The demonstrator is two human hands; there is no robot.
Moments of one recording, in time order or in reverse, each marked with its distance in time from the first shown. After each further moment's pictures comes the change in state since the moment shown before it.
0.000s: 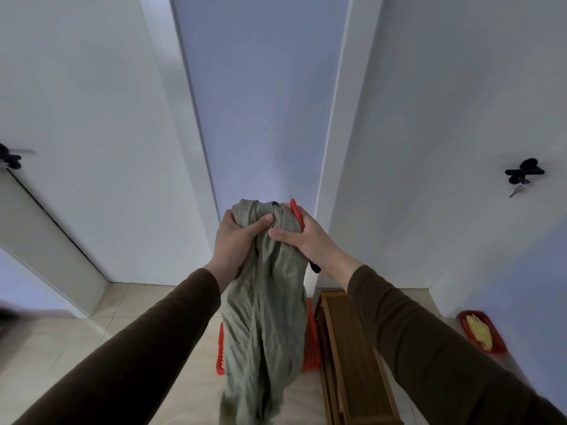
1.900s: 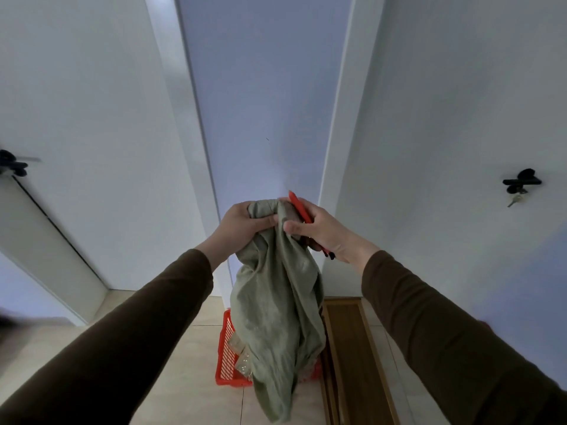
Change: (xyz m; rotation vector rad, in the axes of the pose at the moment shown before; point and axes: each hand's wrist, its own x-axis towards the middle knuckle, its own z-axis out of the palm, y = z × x) left_hand 0.009 0.057 -0.002 0.260 -0.270 0.086; right_hand 0.003 -0.043 -0.027 -0.009 -0.182 -0.041
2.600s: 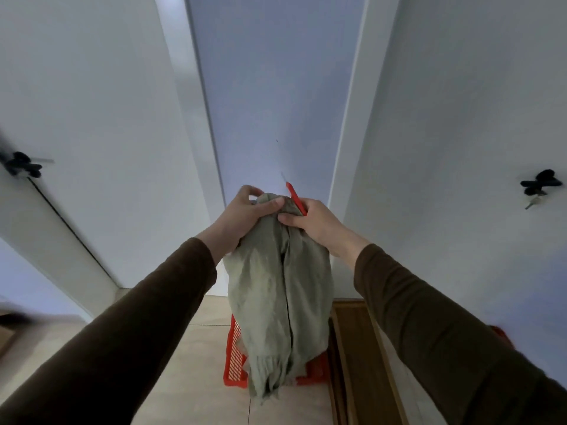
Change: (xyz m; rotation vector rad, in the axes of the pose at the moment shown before) left_hand 0.013 0.017 -0.020 -0.029 -0.019 -0.071; right_hand 0.036 -0.010 0.019 -0.192 0.193 0.017
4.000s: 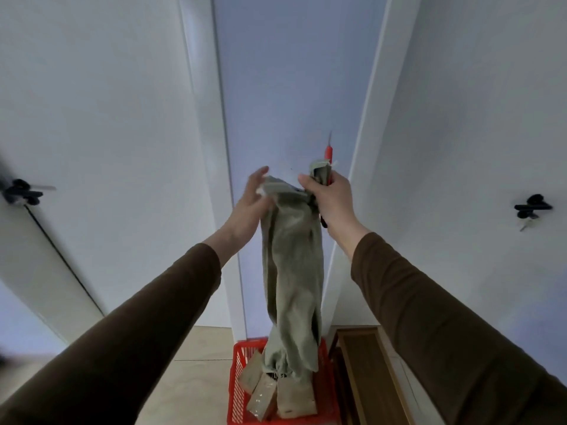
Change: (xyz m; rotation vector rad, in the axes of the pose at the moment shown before) left_hand 0.017 0.024 -0.053 -0.045 -0.100 0.353; right_hand 0.041 -0.077 0.018 0.208 0.504 -0.175
